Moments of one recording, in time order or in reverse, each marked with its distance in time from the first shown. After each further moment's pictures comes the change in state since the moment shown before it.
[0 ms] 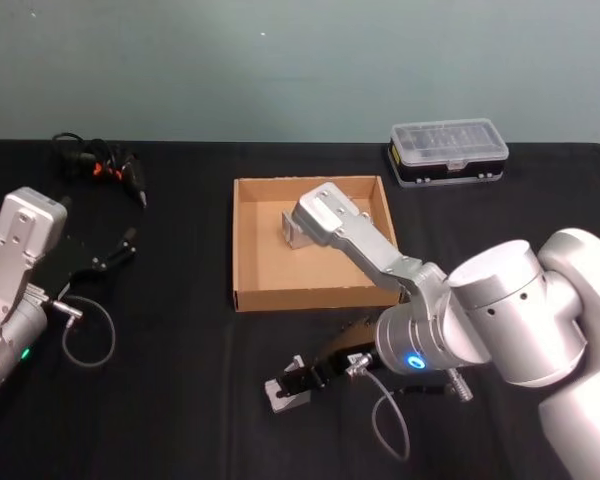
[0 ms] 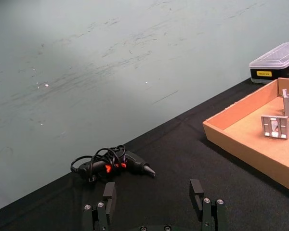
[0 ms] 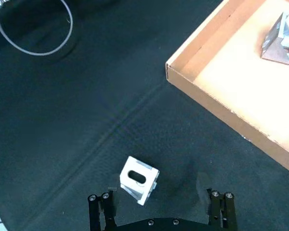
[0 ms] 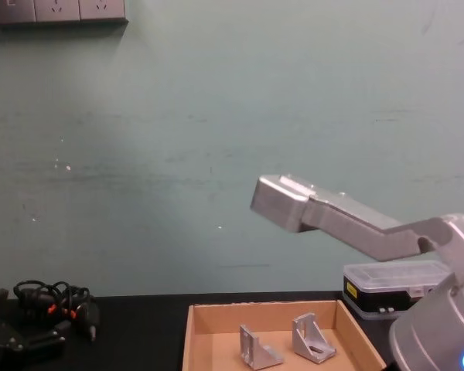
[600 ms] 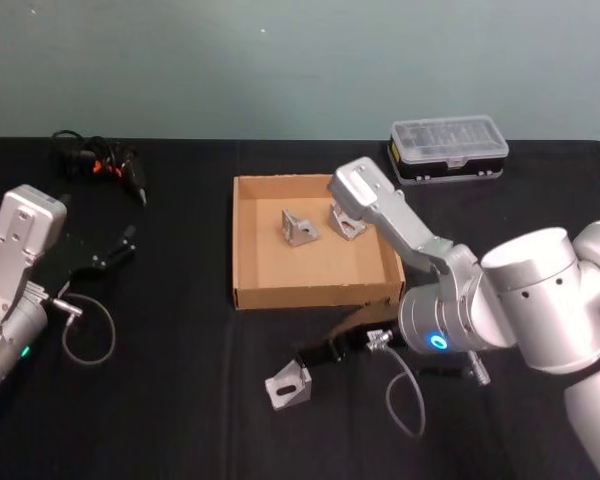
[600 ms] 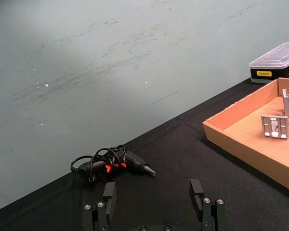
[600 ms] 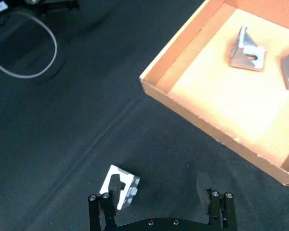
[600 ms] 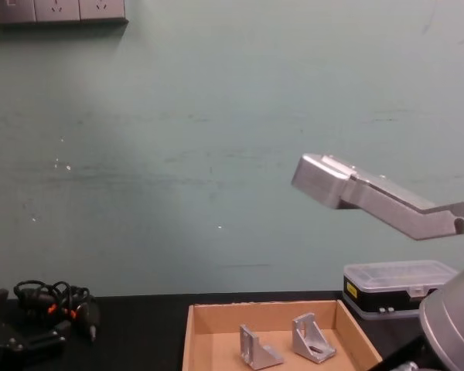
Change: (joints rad) left arm 0.000 0.000 0.000 0.000 0.000 0.000 0.000; right arm -0.012 0.004 0.077 0.011 0.064 -0.042 -0.028
